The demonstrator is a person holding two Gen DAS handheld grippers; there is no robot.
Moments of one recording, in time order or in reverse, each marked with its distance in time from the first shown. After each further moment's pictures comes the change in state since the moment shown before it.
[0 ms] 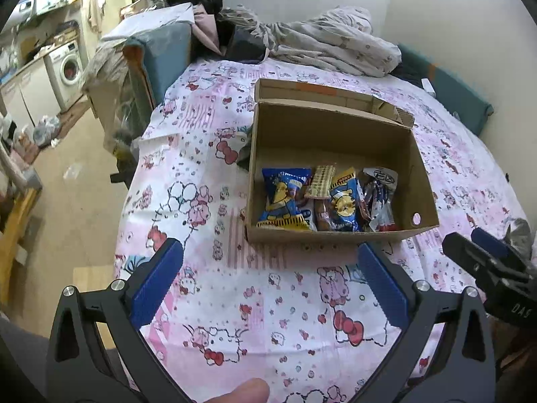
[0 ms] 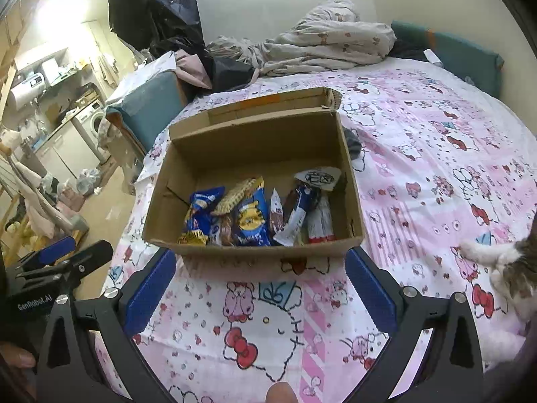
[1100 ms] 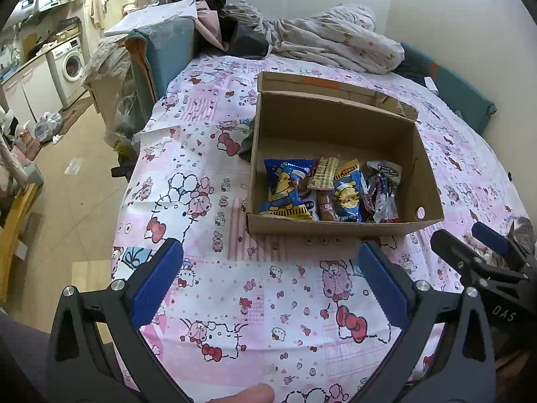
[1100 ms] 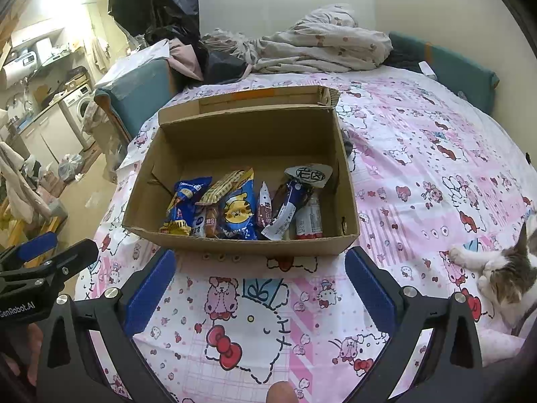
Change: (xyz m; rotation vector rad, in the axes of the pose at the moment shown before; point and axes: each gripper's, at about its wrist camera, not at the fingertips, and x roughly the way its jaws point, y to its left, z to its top) left arm 0.006 0.000 -0.008 -0.005 0.015 0.010; right arm 0.012 0.013 -0.005 -0.074 0.010 -0.093
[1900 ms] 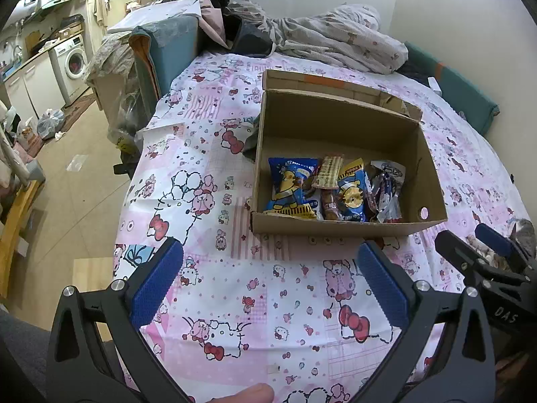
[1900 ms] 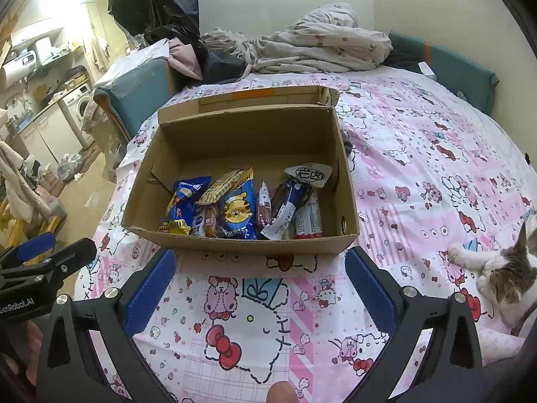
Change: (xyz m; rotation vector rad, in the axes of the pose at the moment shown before) left arm 0.000 0.005 0.000 -0.008 0.006 0.012; right arm 0.000 0.000 0.000 0.004 0.002 -0.002
